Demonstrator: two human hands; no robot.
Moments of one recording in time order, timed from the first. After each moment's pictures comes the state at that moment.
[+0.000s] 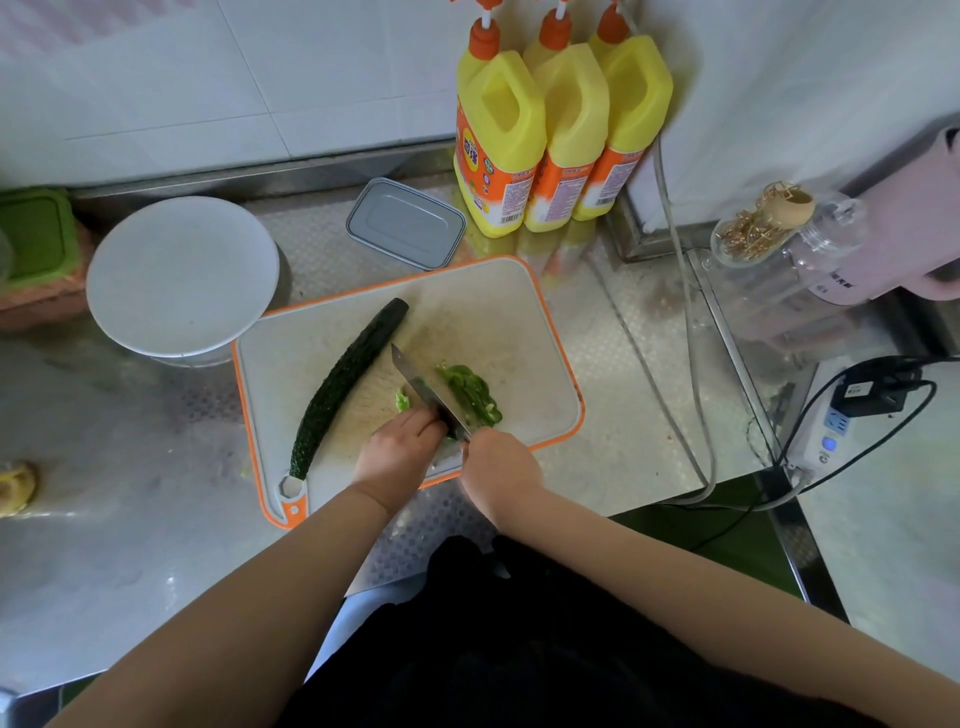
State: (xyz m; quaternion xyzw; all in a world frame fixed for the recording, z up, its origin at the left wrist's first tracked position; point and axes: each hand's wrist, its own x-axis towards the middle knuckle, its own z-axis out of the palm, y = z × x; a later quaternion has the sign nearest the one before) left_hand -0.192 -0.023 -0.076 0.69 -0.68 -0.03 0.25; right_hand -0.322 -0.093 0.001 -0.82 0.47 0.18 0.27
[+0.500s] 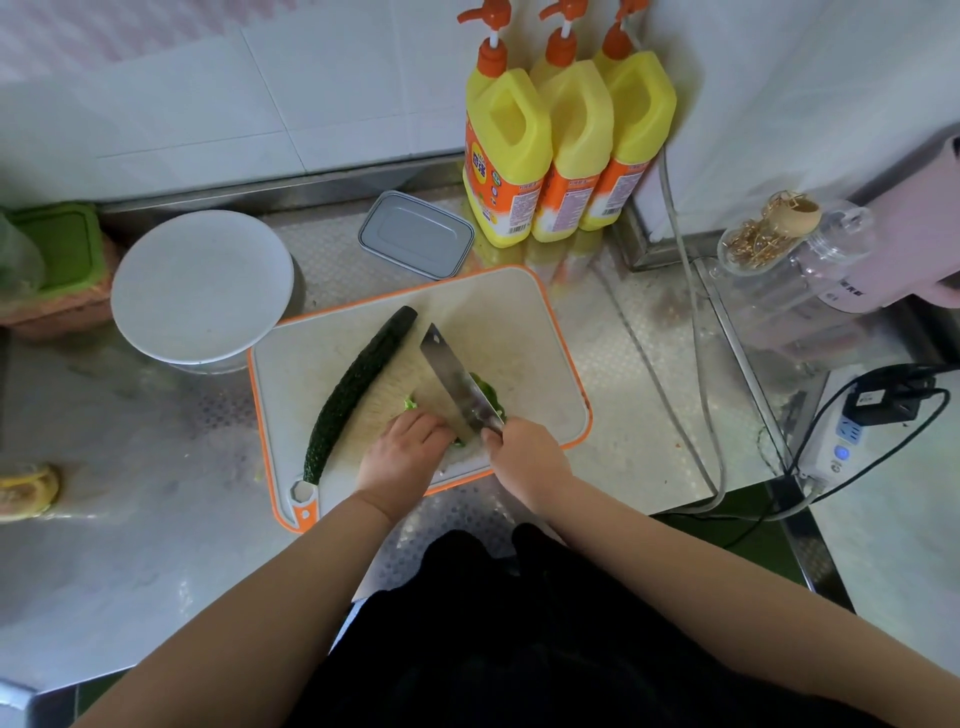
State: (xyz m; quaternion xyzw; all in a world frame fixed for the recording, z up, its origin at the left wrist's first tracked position) left_hand -0.186 -0.019 -0.077 0.70 -0.68 -0.02 0.20; right_hand -0.333 -0.119 0.006 -0.76 0.52 0.11 0.37
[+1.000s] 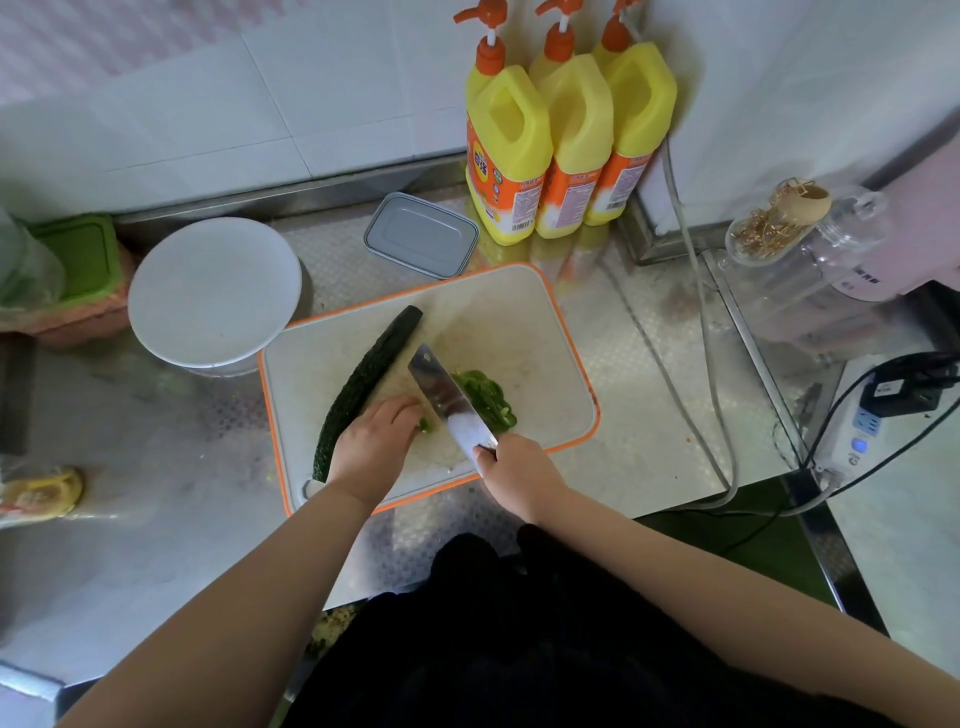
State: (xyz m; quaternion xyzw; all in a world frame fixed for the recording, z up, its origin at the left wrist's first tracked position) left_hand -0.155 -0.010 -0.065 0.76 -0.62 -0.03 0.18; right_hand -0.335 -0.100 -0.004 -0.74 0.51 0.15 0.42
